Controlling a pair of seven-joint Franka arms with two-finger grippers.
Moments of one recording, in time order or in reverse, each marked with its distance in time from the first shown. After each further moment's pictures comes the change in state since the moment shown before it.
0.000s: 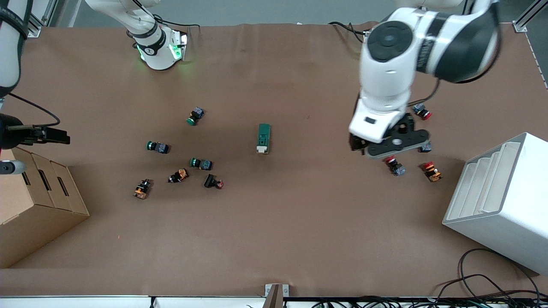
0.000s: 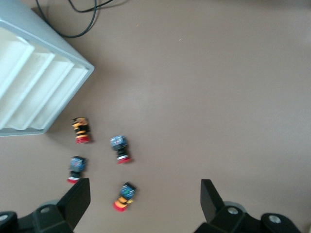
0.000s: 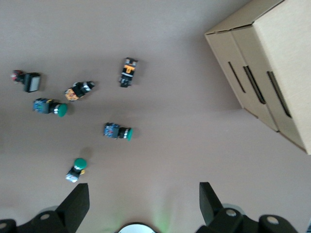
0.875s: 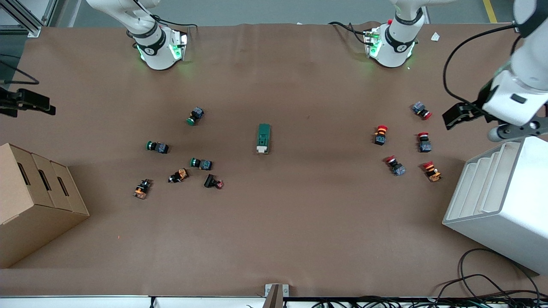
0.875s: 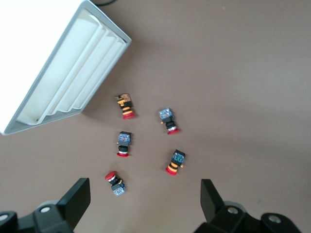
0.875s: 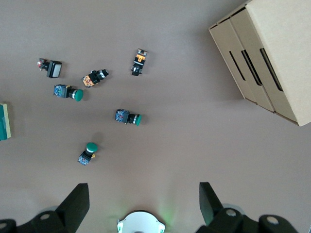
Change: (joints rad) left arm 0.239 -0.171 0.152 -0.021 -0.285 -0.149 0.491; right arm -0.102 -0.212 0.147 -0.136 -0.038 -0.008 0.001
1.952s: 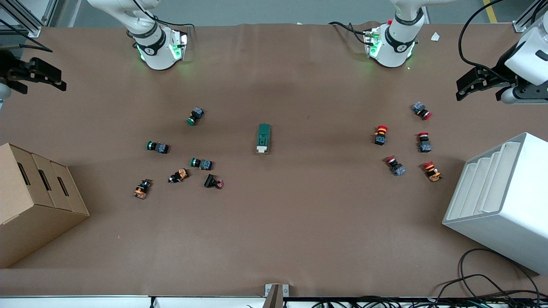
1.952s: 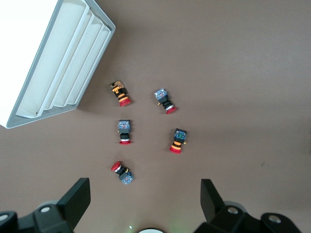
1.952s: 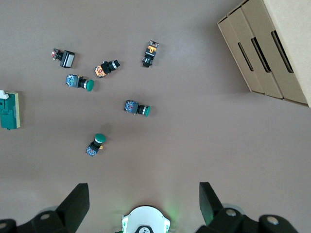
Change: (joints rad) left arm 0.003 -0.193 0.055 -0.183 -0.071 0.016 0.184; right arm -0.048 -0.191 0.094 -0.181 -0.006 0.033 0.042
